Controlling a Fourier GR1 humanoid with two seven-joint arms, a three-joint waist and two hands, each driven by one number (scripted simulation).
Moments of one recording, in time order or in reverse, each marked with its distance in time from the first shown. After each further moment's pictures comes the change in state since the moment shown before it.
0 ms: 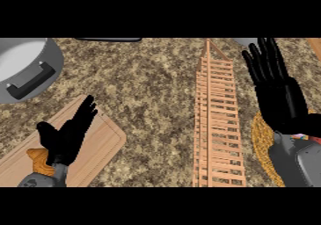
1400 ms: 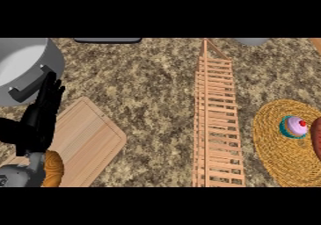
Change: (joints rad) left arm -0.044 0.059 0.131 -0.143 -0.097 0.153 -0.003; right arm -0.202 -0.739 -0.203 0.241 -0.060 1.175 0.074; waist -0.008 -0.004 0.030
